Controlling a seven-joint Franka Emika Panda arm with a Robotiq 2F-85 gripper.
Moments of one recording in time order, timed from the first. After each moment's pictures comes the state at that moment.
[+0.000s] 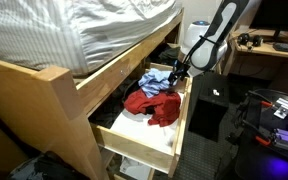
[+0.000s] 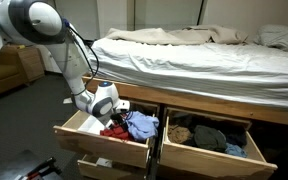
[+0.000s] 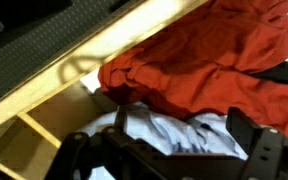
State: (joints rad) arm 0.25 0.61 -0.20 -2.32 0.13 3.13 0.18
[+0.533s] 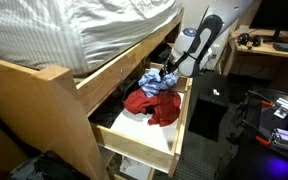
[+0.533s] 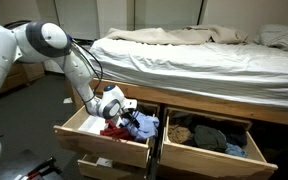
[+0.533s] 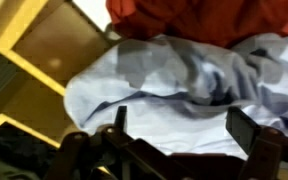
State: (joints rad) arm 0.42 0.86 -0.40 -2.09 0.21 3.26 0.33
